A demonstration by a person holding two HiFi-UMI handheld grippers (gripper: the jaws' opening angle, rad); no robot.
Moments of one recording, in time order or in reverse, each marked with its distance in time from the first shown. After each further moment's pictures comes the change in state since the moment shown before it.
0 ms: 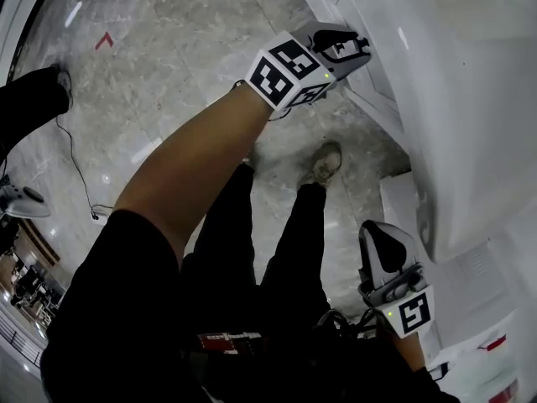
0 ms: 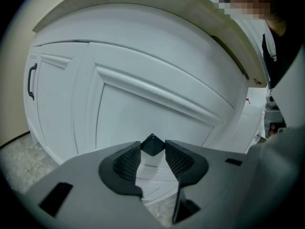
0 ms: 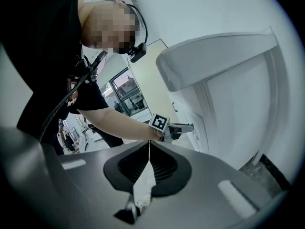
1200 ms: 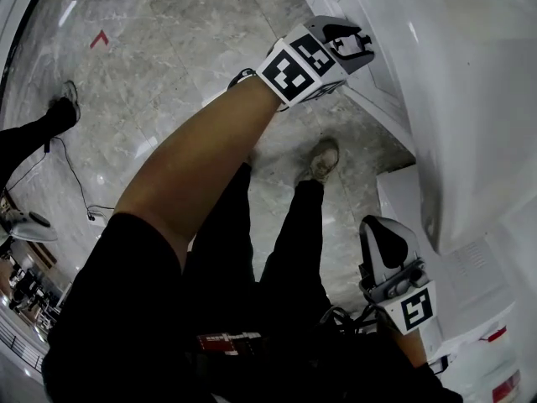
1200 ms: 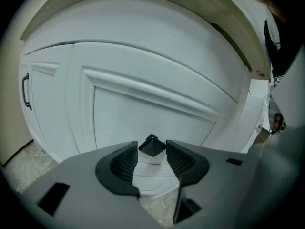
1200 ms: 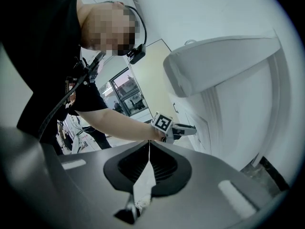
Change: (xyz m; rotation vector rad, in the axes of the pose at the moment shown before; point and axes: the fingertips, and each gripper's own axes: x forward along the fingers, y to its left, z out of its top) left arm 0.001 0.000 0.002 0.084 0.090 0.019; right arm 0.008 0.010 0.009 -0.015 0.004 0.001
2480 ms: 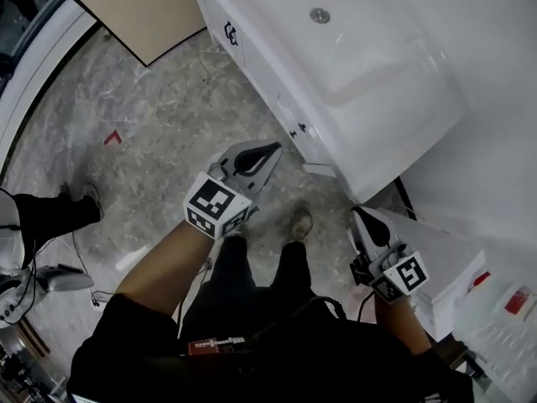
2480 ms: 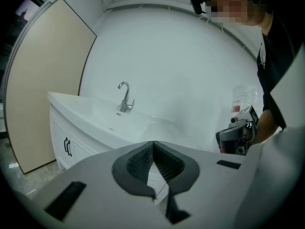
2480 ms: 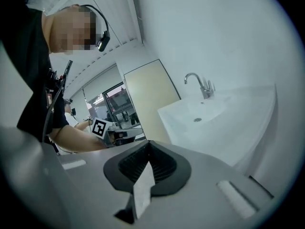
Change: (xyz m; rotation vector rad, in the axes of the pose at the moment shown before) left arm -0.282 -0.111 0.193 -0.040 -0.313 0.109; right arm -0.057 0.057 0.185 -0.008 -0.188 -0.149
